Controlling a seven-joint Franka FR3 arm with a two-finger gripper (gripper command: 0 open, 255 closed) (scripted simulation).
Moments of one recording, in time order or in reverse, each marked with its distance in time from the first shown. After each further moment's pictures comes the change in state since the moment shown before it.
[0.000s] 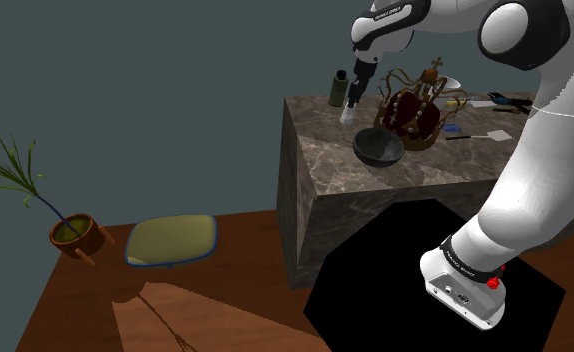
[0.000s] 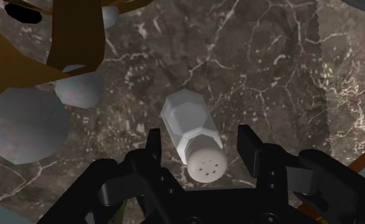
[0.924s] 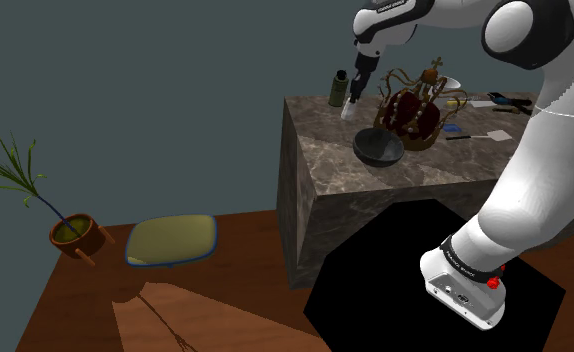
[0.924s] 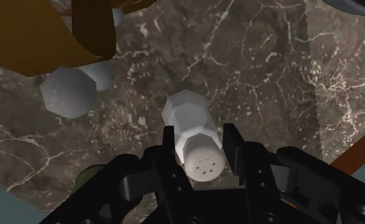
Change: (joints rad) arm 0.000 -0.017 -0.003 0.029 -0.007 -0.045 0.006
